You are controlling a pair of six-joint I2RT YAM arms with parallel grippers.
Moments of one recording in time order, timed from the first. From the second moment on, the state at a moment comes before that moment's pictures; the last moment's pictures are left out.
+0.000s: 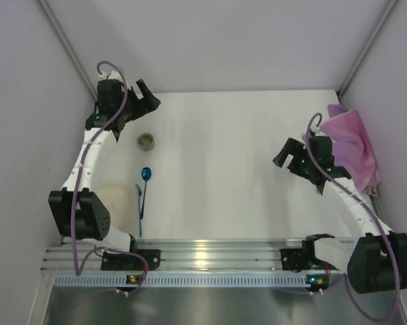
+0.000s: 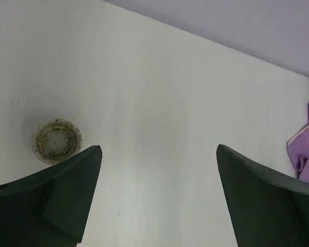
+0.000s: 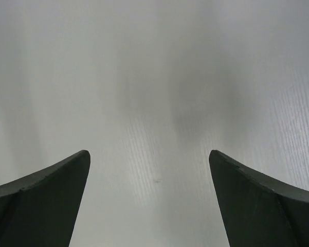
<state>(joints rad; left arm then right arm) -0.04 1.52 1.44 -0.36 0.19 -0.46 0.11 1.10 0.71 -0.34 -0.10 0.51</state>
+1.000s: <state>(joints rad) -0.07 1.50 1.33 -0.65 0.00 -0.55 -0.34 1.79 1.21 -0.67 0.11 0.43</state>
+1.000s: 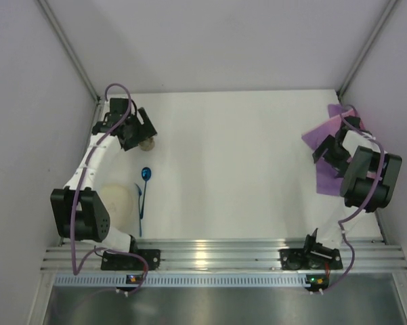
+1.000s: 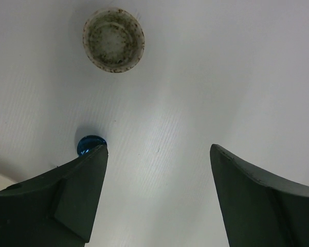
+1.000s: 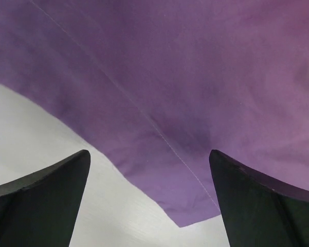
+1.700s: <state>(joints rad) -0.07 1.60 1.33 -0.65 -0.02 -0.51 -0.06 1.88 1.27 -0.69 0.21 0.43</state>
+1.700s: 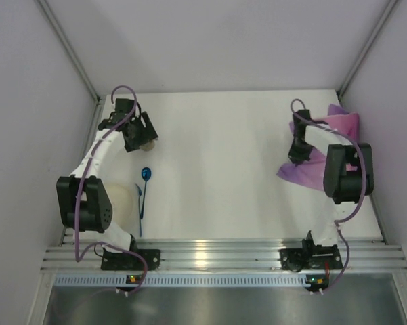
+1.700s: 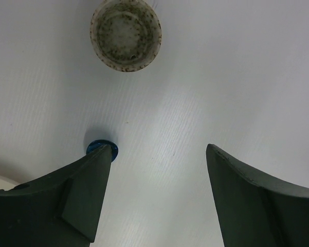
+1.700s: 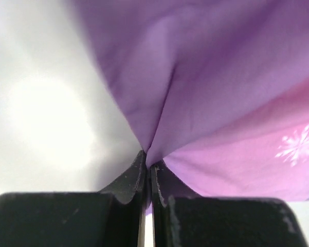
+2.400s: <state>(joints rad) -0.20 1.50 1.39 -0.70 -0.13 -0.54 0.78 1.80 1.54 -0.82 0.02 0.58</state>
